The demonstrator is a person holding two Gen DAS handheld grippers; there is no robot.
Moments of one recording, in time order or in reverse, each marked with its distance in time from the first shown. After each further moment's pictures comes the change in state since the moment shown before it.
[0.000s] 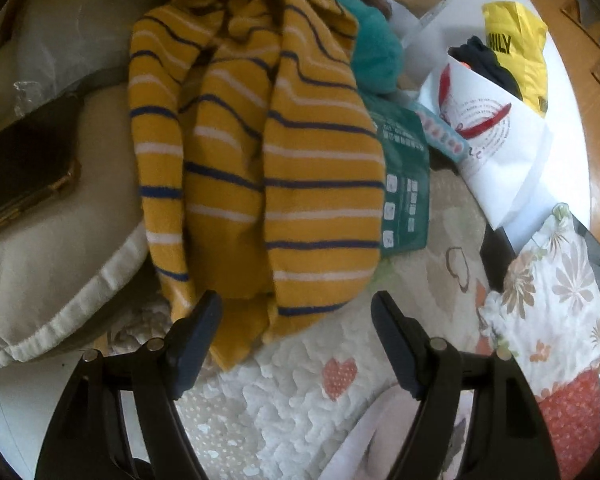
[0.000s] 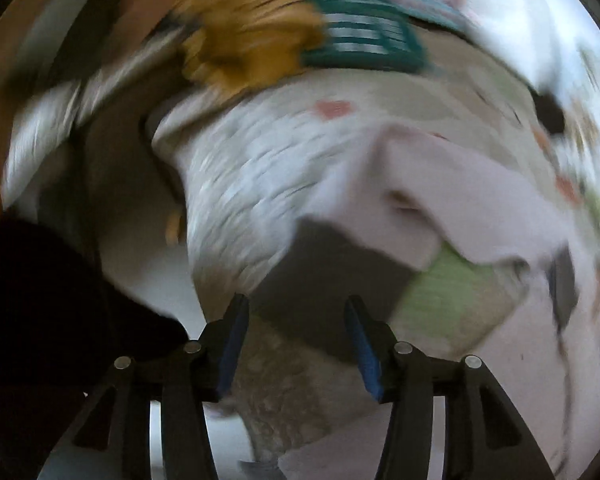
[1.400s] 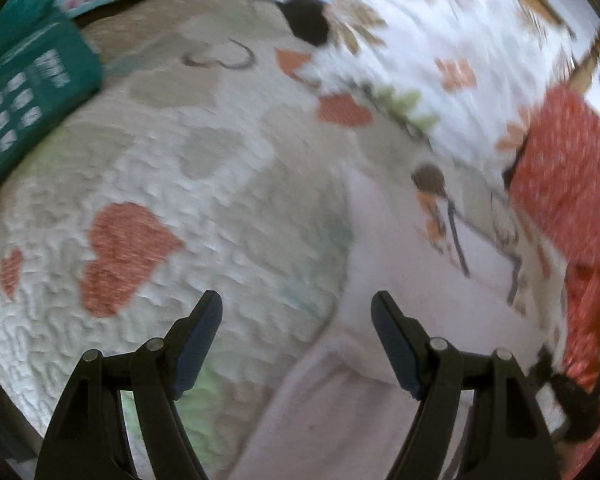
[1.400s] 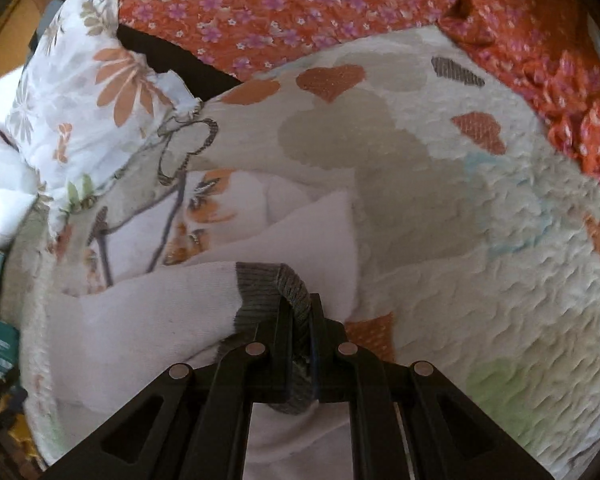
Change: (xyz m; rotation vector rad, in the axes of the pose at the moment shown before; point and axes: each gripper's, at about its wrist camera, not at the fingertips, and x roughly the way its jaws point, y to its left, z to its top) left arm 0.079 -0.253 -0.232 0.710 0.377 -0.146; right arm -0.191 -0.369 -0.350 1.507 -0.059 -0.474
